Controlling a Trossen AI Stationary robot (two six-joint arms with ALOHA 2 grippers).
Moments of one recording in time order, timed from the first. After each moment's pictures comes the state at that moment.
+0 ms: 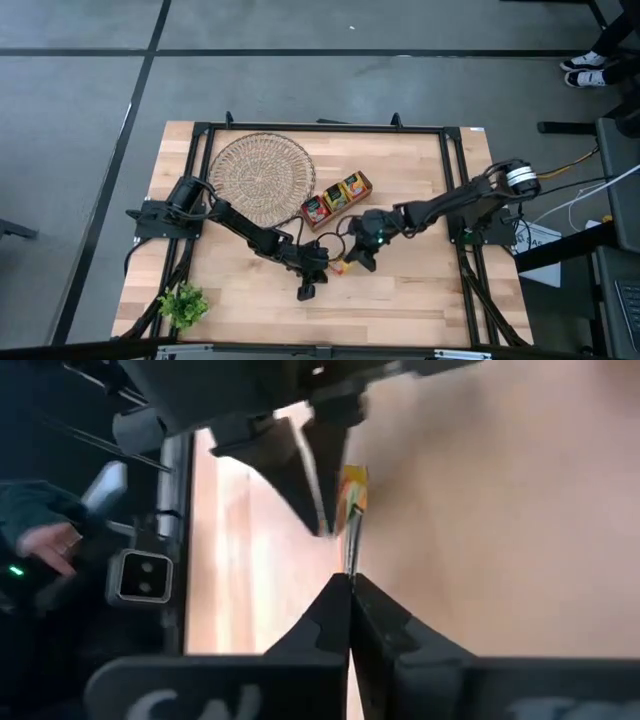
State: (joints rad) left arm -0.32 2.03 0.99 0.29 0.05 -0.45; right arm 0.20 1.64 0.70 0.30 -0.31 0.71
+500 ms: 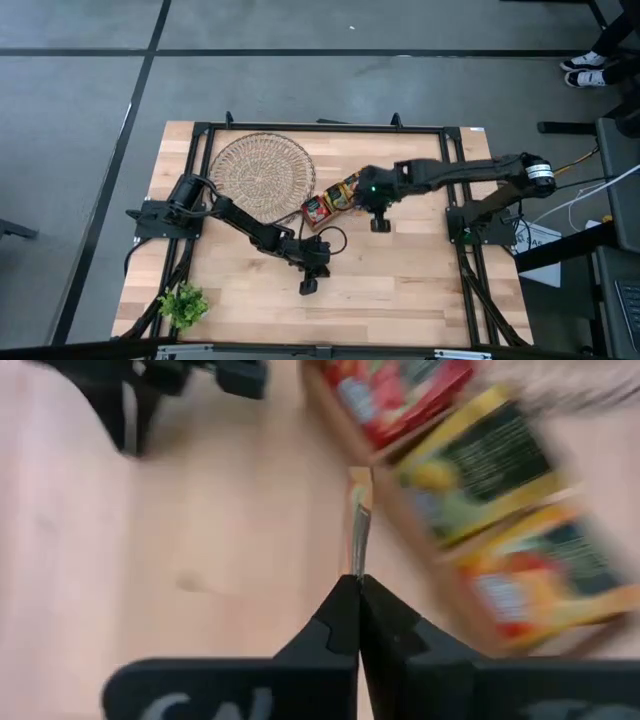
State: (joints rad) left arm -0.27 2.03 0.99 0.30 0.05 -0.41; right arm -0.03 1.47 1.11 -0.72 -0.08 -0.03
